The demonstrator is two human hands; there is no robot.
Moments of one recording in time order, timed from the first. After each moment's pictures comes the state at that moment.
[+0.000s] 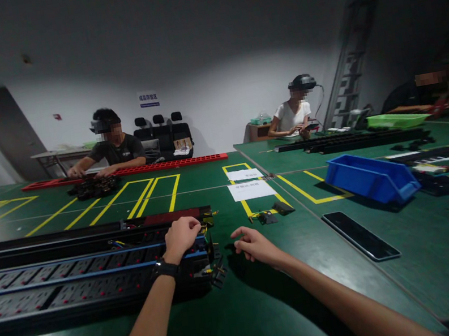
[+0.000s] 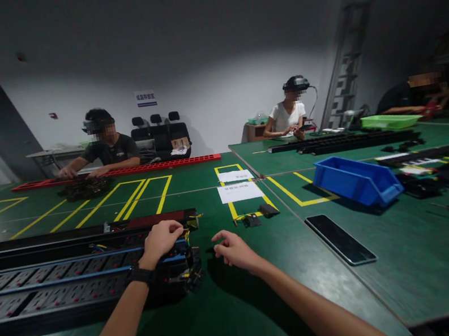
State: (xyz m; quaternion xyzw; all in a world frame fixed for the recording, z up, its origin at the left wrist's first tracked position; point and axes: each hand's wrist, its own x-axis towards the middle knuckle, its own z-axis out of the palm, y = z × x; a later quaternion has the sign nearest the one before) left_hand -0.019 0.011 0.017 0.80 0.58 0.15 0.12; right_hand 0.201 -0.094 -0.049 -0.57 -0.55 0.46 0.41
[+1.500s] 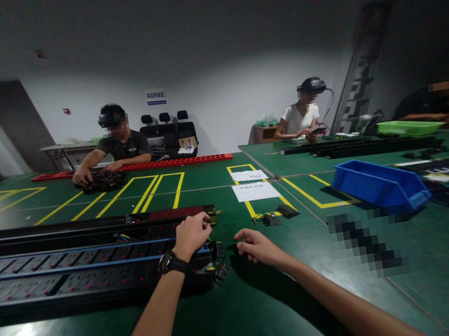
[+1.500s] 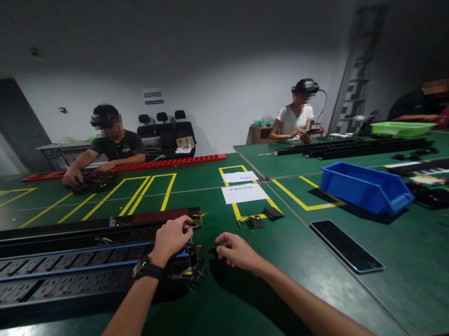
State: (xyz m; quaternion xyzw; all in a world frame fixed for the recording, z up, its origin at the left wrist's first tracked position) left_hand -0.004 -0.002 0.013 0.83 0.54 0.13 0.06; right_hand 0.204 -0.090 -0.058 -0.57 -0.57 0.45 0.39
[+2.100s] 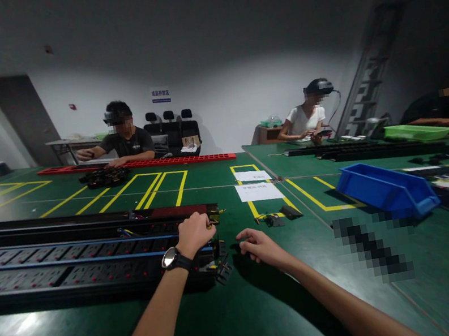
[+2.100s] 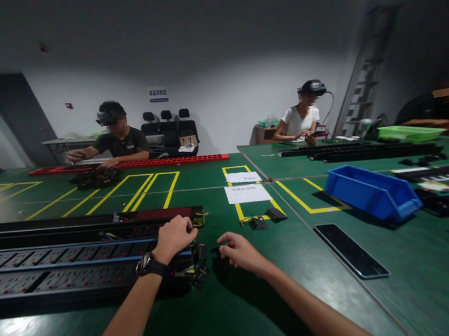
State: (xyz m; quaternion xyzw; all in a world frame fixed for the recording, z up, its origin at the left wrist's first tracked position) left_hand -0.004 -0.002 0.004 0.83 0.54 0.13 0.00; right_hand 0.206 -0.090 -0.063 -0.57 -0.57 0.44 0.38
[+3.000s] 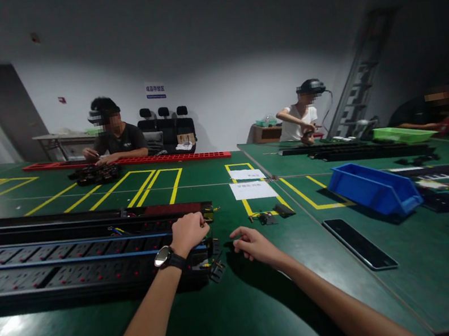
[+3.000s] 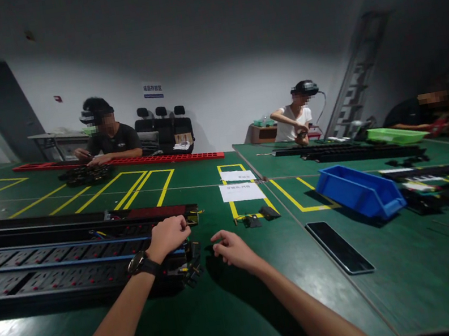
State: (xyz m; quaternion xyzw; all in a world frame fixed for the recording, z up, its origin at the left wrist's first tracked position) left_hand -0.003 0.000 0.003 0.83 0.55 0.13 0.03; right_hand 0.207 -0.093 -0.058 -0.57 -0.58 0.45 0.38
